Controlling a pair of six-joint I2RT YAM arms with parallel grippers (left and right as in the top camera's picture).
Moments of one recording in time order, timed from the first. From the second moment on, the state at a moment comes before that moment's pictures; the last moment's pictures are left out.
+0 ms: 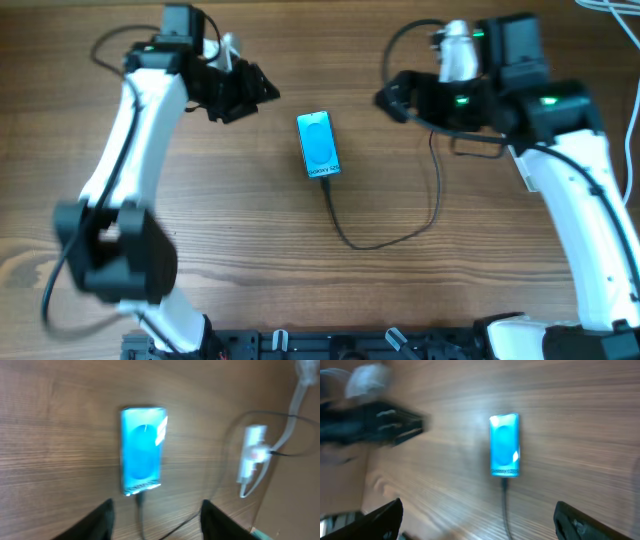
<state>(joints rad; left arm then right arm) -0.07 1.88 1.66 -1.01 0.59 -0.40 0.20 1.50 1.56 -0.99 -0.48 0.34</state>
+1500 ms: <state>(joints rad) -0.07 1.55 1.67 -1.03 0.50 -0.40 -0.48 2.06 1.56 -0.87 0.01 0.28</state>
